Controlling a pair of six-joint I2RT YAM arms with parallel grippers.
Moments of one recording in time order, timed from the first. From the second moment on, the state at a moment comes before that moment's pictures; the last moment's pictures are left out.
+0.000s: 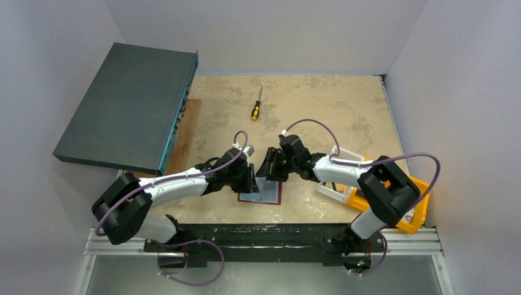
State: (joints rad) left arm -0.82 1.39 0.65 -0.13 0.16 -0.76; right arm 0.74 1.58 0.76 0.03 -0.25 0.96
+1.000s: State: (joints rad) left arm -0.82 1.02 0.72 -0.54 0.02 -0.69; right arm 0.86 1.77 0.91 0.05 -0.25 1.02
